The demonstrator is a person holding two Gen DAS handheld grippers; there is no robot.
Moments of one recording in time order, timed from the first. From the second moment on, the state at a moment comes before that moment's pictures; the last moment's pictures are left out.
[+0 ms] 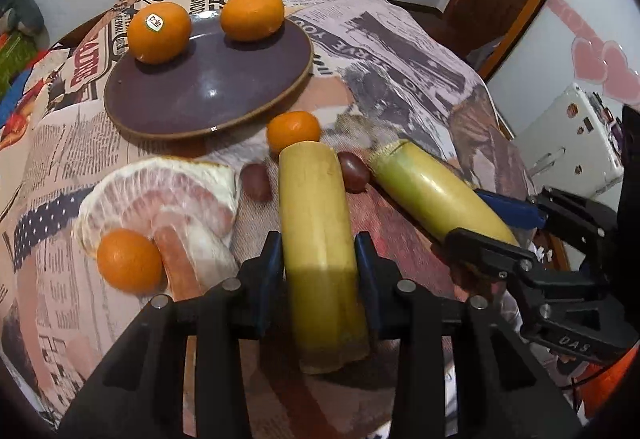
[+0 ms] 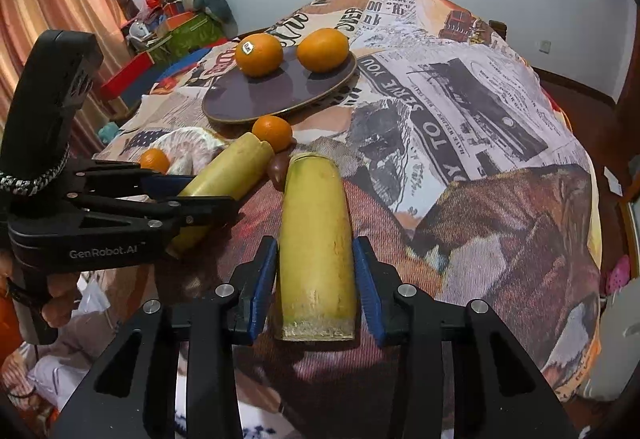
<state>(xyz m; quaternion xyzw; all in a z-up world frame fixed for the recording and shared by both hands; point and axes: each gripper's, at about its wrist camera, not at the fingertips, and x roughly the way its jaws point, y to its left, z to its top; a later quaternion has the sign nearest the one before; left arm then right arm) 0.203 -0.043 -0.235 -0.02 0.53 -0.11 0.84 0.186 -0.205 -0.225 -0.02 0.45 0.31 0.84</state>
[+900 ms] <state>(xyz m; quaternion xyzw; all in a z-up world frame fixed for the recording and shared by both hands) 0.208 -0.033 -0.198 -0.03 0.47 -0.11 0.87 0.204 -0.192 -0.213 -0.01 0.44 0.31 0.84</state>
